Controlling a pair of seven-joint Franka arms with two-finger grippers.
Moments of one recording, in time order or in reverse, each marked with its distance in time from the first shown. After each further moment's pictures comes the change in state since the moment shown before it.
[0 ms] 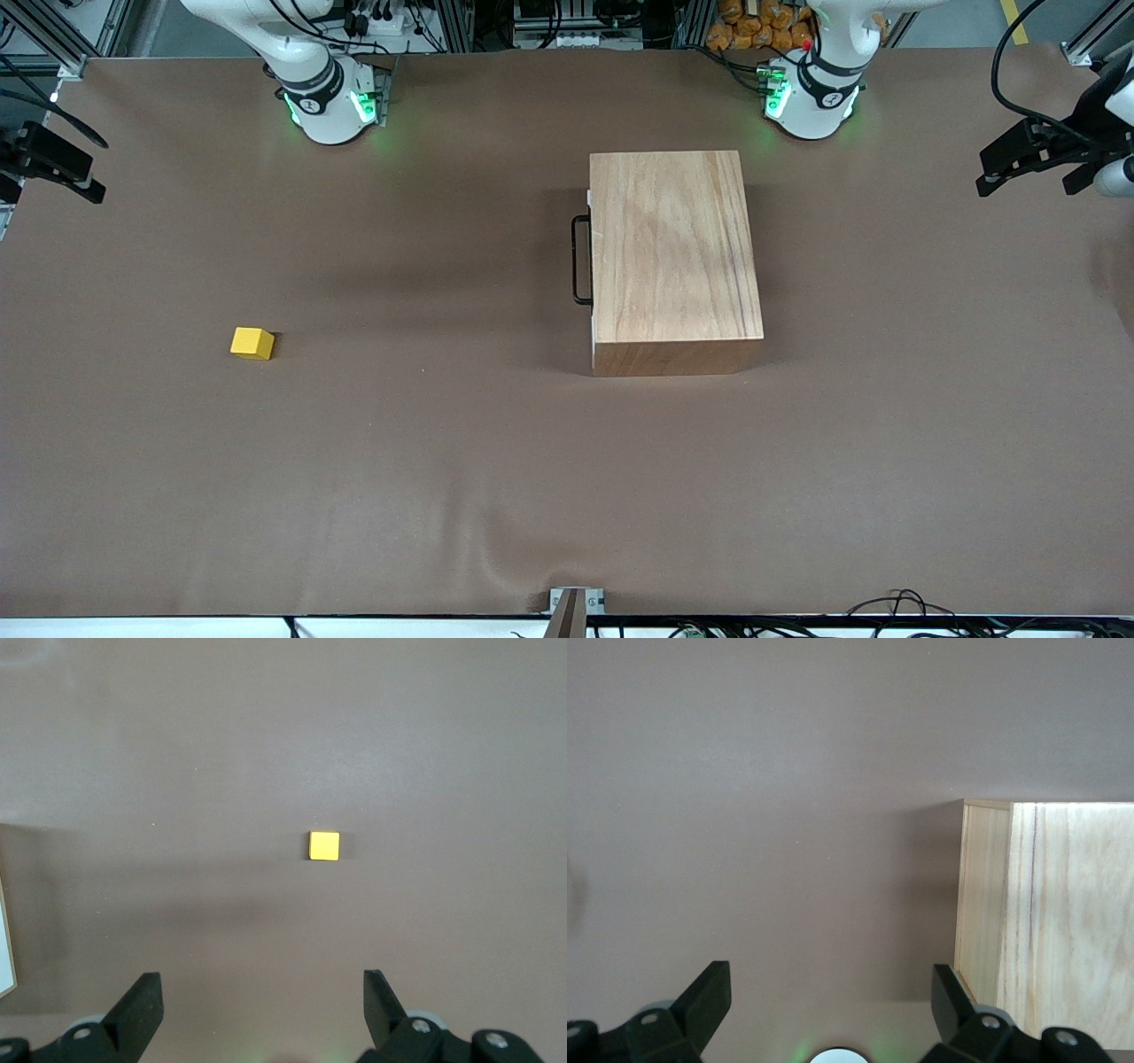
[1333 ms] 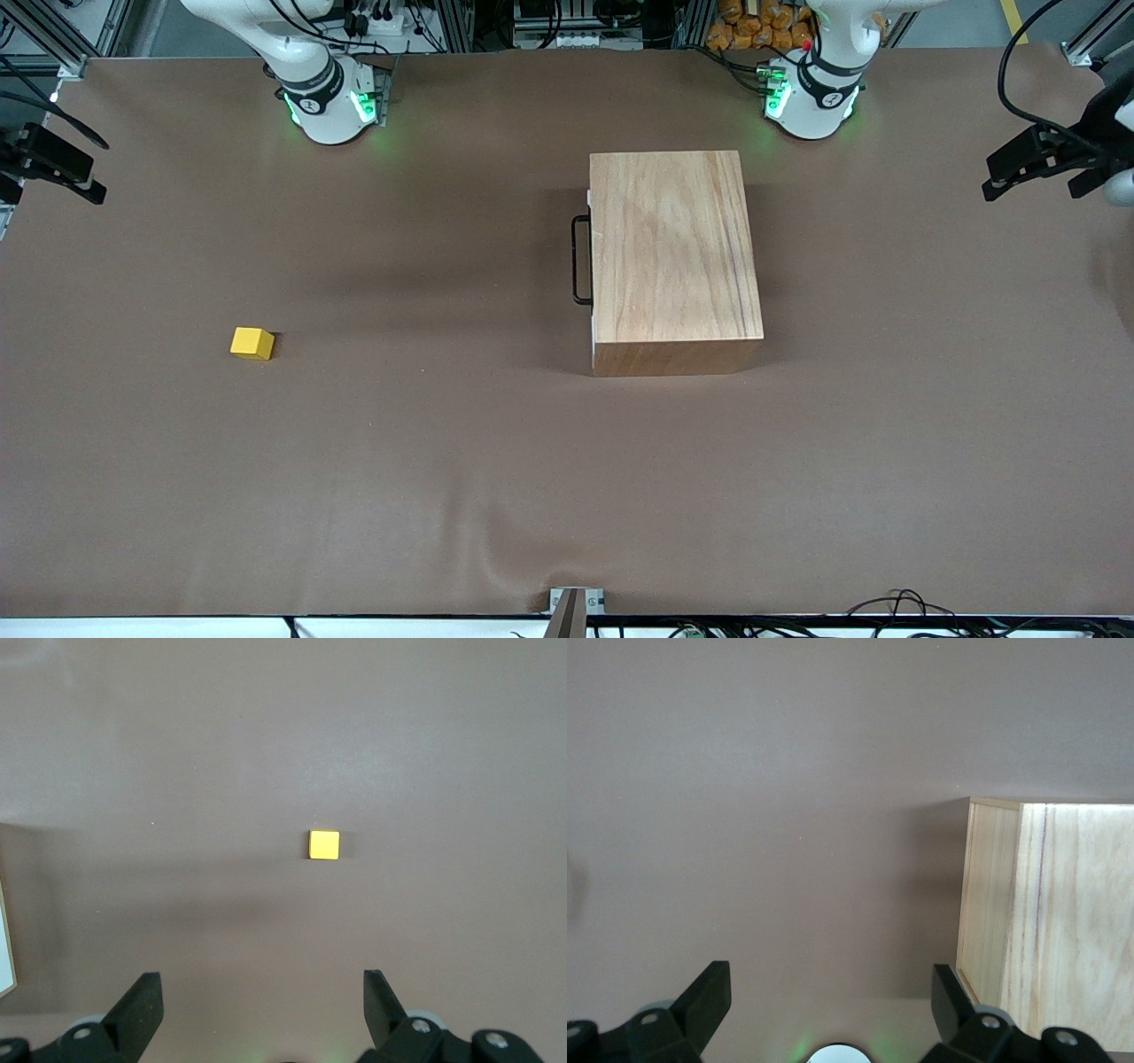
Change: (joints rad) left arm 0.010 0.029 0.003 0.015 0.000 -0.009 0.000; right arm 0.000 0.002 0.000 0.000 0.000 -0.001 0.001
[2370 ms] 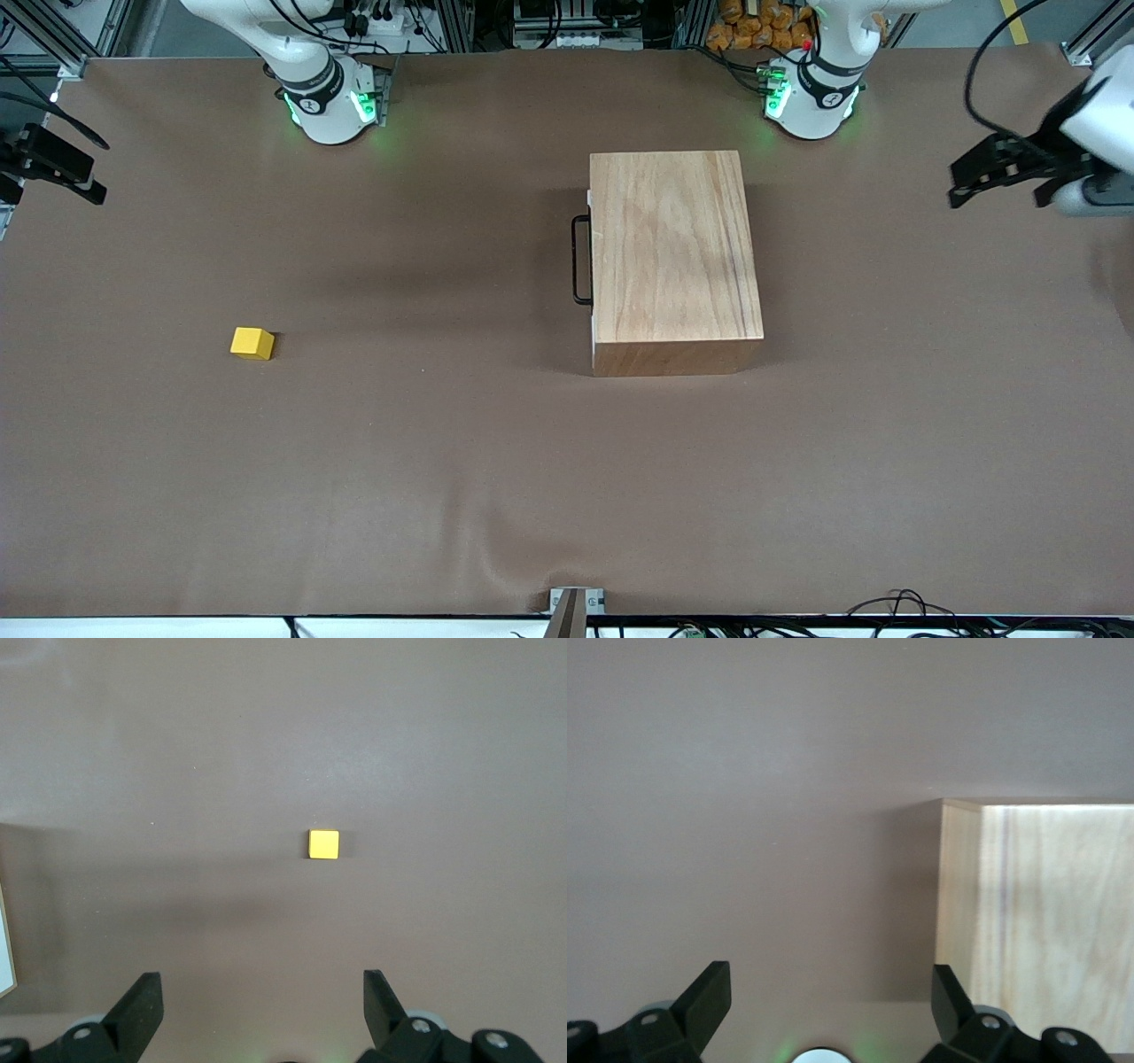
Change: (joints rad) left arm -0.107 0.056 -0.016 0.050 0.000 0.003 -0.103; right arm -0.002 0.001 -0.001 0.000 0.000 -0.001 0.001
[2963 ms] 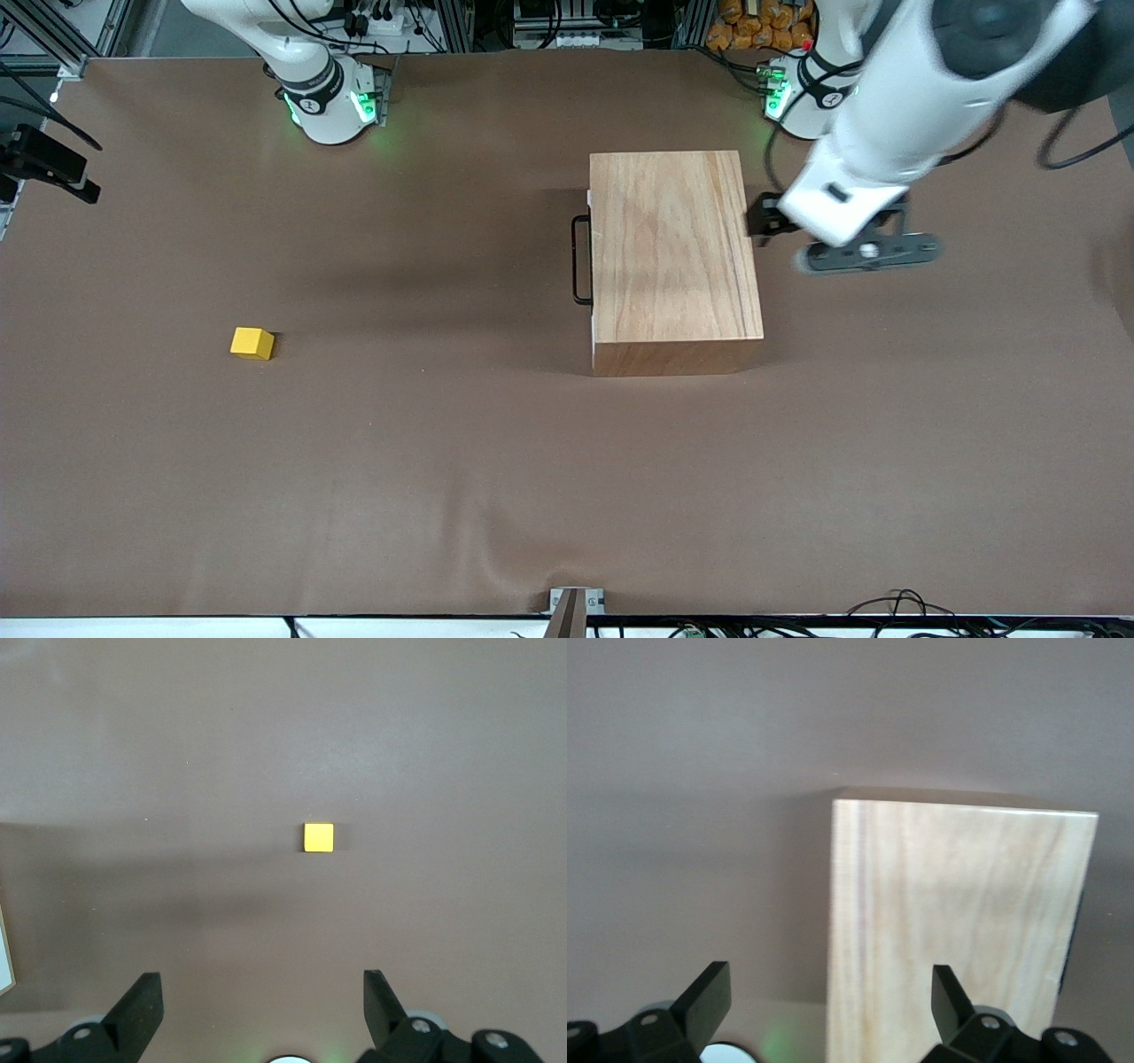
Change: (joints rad) left arm -0.331 0.220 -0.002 0.104 0.014 0.049 -0.384; right arm -0.015 0.002 0.000 0.000 0.000 -0.015 0.000
